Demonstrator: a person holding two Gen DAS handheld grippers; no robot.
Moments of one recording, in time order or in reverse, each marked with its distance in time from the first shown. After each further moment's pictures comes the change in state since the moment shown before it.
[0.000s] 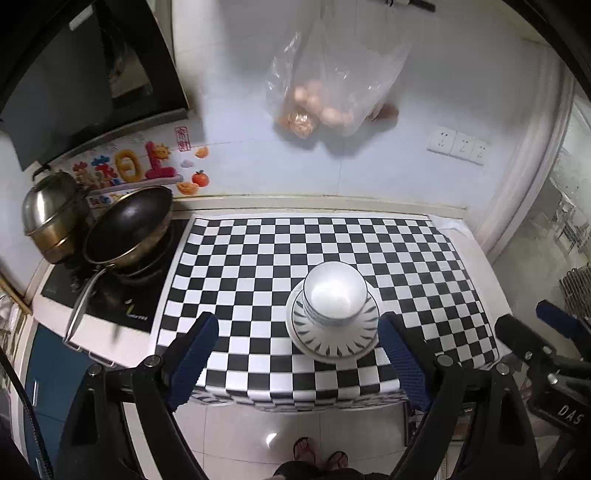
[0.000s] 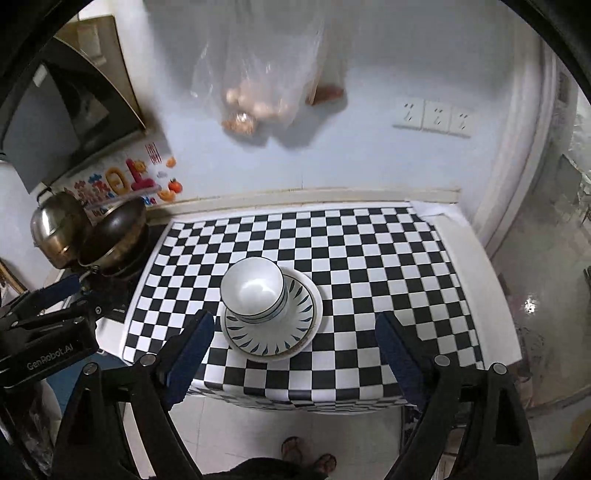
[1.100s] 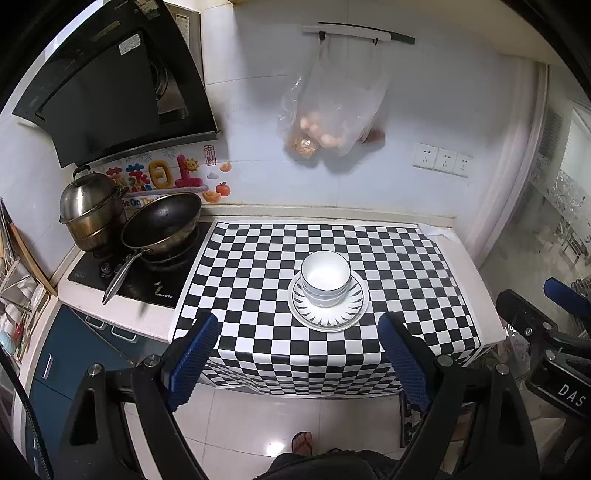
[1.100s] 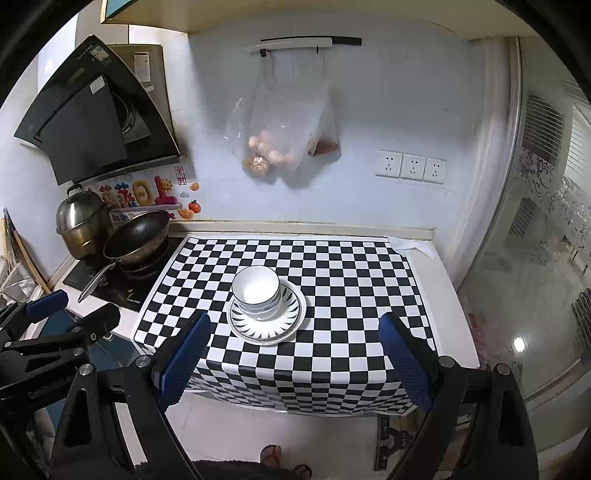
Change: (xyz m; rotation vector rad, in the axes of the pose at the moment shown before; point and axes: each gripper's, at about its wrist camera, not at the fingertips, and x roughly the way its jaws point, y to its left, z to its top) left arm -0.116 -0.028 -0.063 -0.035 -0.080 0.047; right arm -0.158 -0.010 -0.049 -0.104 -0.140 -0.010
